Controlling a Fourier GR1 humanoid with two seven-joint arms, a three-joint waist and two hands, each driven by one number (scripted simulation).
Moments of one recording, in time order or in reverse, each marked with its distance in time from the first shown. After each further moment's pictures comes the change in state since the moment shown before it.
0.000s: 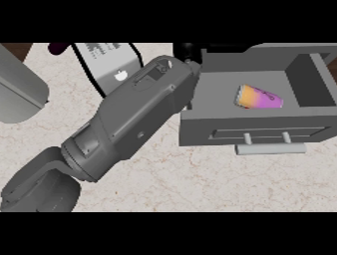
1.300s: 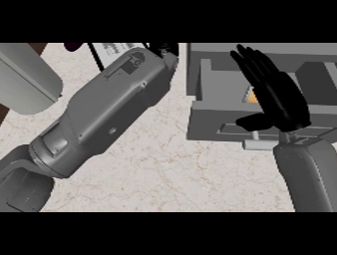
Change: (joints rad) left arm 0.068 0.124 0.005 -0.160 -0.092 0.041 0.170; right arm -0.537 -0.052 0.483 0.874 0.940 -0.407 -0.189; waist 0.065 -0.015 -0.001
